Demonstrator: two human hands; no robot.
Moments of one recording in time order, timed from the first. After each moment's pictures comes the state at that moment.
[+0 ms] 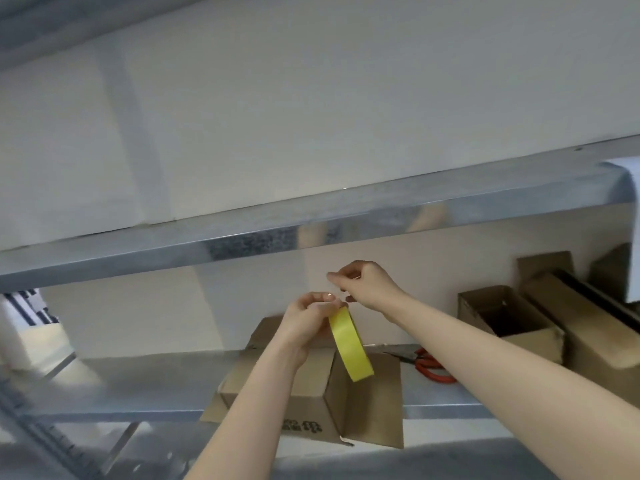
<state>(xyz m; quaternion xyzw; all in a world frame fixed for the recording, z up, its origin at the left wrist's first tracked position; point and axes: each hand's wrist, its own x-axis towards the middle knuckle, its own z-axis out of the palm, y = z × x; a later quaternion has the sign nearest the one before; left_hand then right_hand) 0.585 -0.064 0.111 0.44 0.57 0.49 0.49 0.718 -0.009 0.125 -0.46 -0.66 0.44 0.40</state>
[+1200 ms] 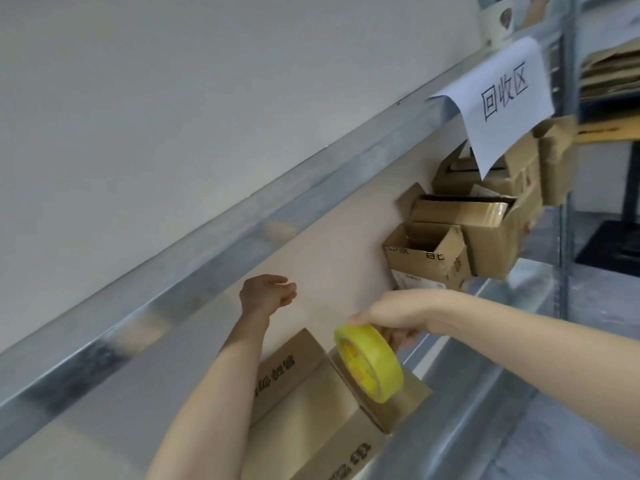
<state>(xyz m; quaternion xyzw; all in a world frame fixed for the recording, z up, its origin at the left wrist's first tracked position) 0.553 0.095 0.103 0.65 0.54 0.35 0.41 0.699 -0.106 0.108 -0.70 -0.48 0.48 0.22</state>
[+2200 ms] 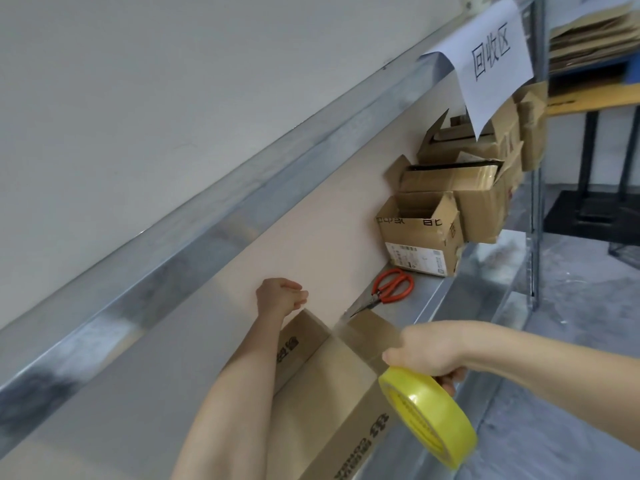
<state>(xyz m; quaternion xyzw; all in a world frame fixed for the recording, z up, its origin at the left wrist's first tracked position) 0.546 0.124 0.041 0.73 0.52 0.22 0.38 0.647 -0.135 0.069 -0.75 -0.50 0.43 0.08</state>
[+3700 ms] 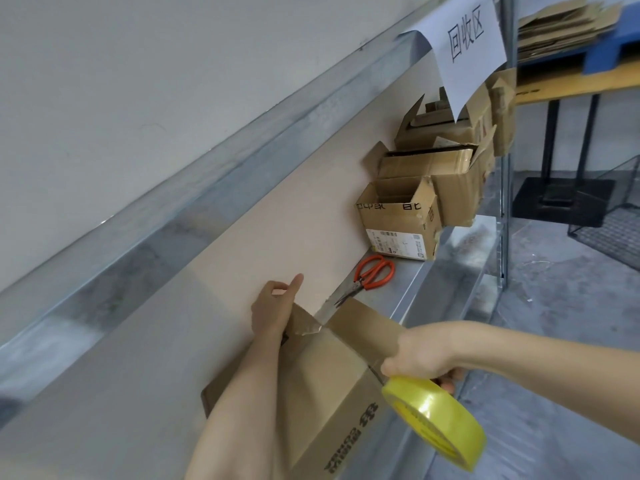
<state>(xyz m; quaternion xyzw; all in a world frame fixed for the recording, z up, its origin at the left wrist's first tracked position) 0.541 0.116 -0.012 0.73 0.54 0.23 0.35 0.638 -0.141 0.050 -0.76 -0.46 0.46 0.02</state>
